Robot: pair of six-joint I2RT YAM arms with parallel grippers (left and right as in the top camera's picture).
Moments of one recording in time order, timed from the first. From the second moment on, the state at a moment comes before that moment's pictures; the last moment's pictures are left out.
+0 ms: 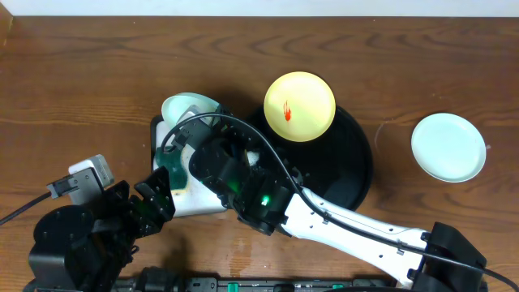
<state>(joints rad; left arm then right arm) -0.09 0.60 1.22 -1.15 0.04 -0.53 1.12 1.71 1.31 0.01 0.84 -0.41</state>
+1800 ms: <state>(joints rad) -0.09 0.60 1.22 -1.15 0.04 -0.53 1.14 1.70 1.31 0.05 0.81 -0.51</state>
